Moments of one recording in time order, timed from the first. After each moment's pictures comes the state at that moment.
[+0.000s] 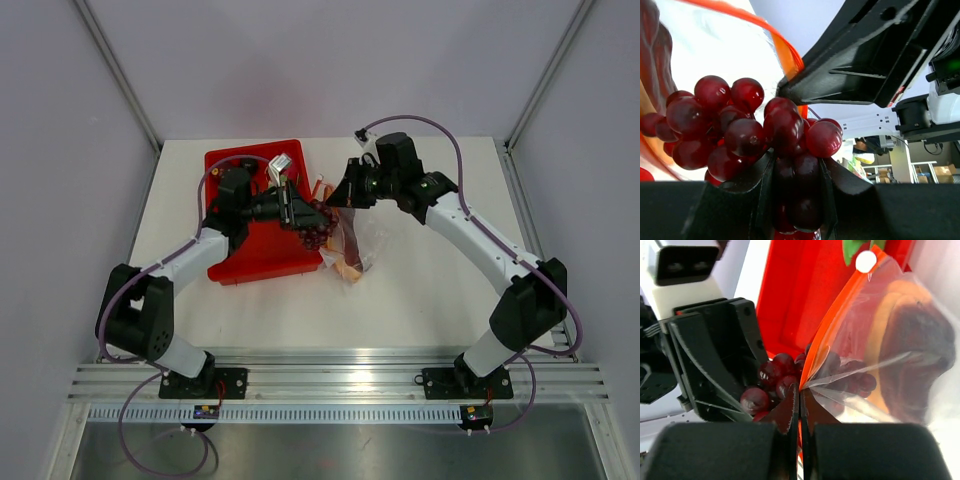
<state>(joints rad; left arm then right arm) -0.36 1.50 0.95 0.37 1.02 -1.01 0.55 1.60 1.49 -0.45 -0.40 0.57</state>
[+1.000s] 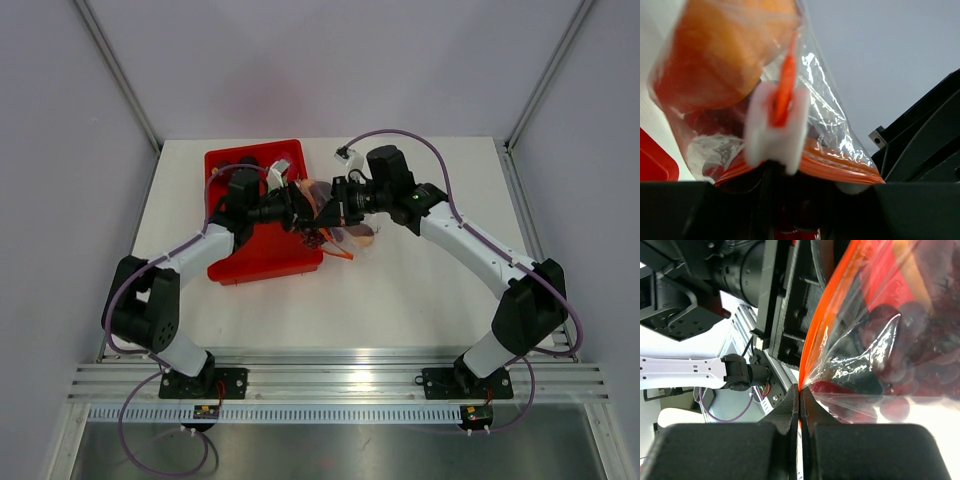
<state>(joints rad) -0.37 1.57 0.98 0.23 0.86 -1.06 0.60 1.58 1.40 -0.36 -0.64 0.52</state>
